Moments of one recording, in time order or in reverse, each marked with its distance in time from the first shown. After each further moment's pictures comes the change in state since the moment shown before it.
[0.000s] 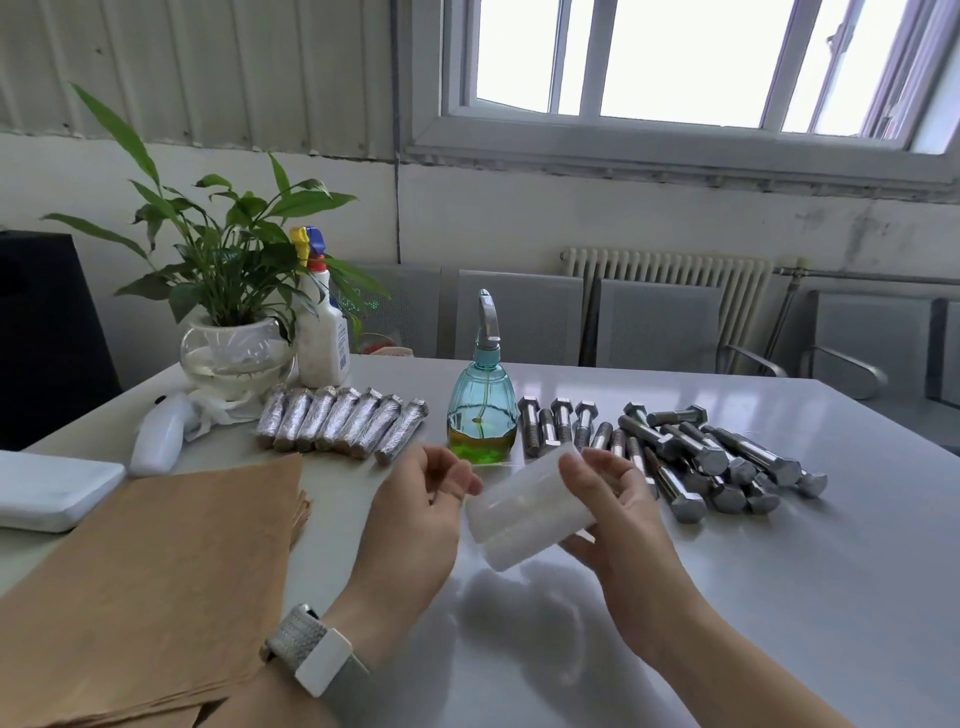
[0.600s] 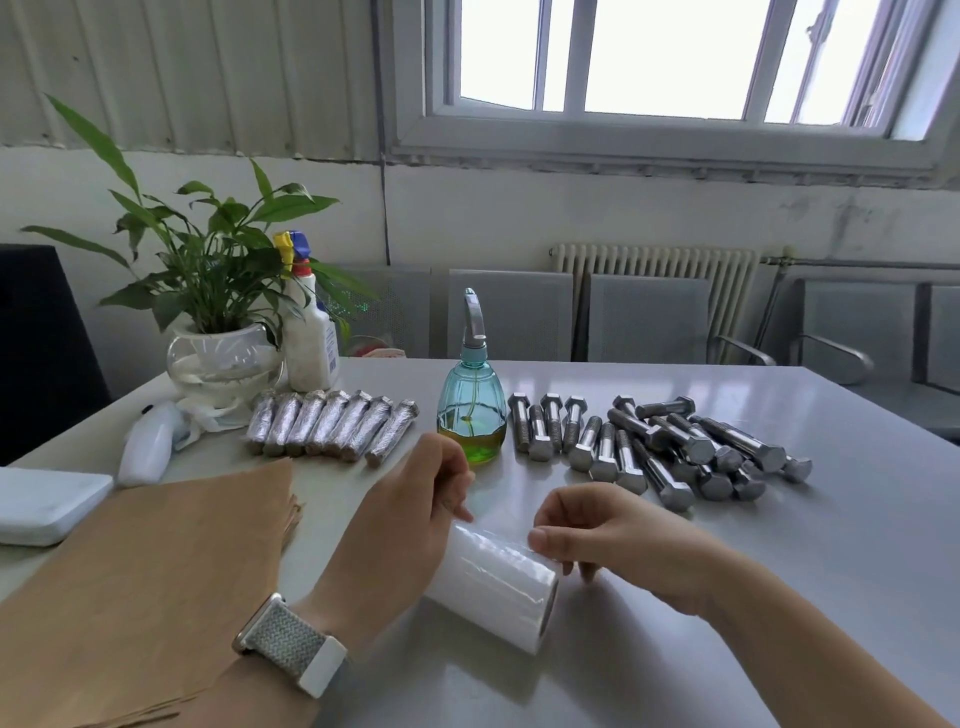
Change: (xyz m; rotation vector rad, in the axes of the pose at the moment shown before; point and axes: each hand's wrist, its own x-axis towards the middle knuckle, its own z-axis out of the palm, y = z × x) left_hand 0.007 -0.009 -0.013 0.314 -0.162 0.555; right_hand 0.004 -0.033 -0.019 -0.727 -0.536 0.097
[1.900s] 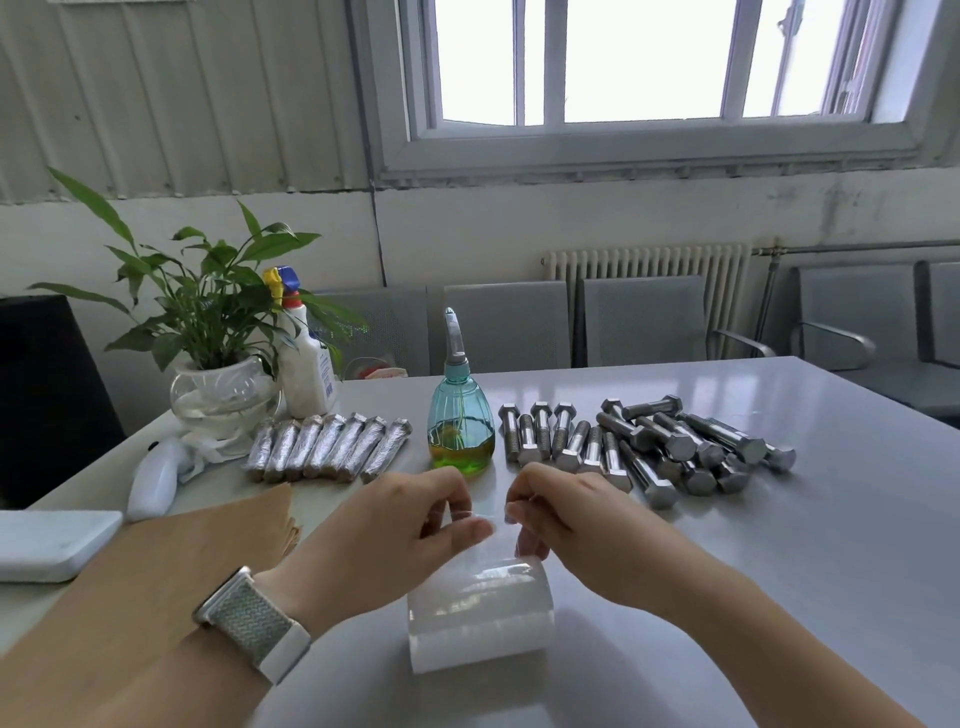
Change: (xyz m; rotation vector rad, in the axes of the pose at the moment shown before) left_hand 0.020 0.027 -0.030 0.223 -0.439 0.050; right_hand -0.013 -0.019 0.005 -0.566 0.222 -0.228
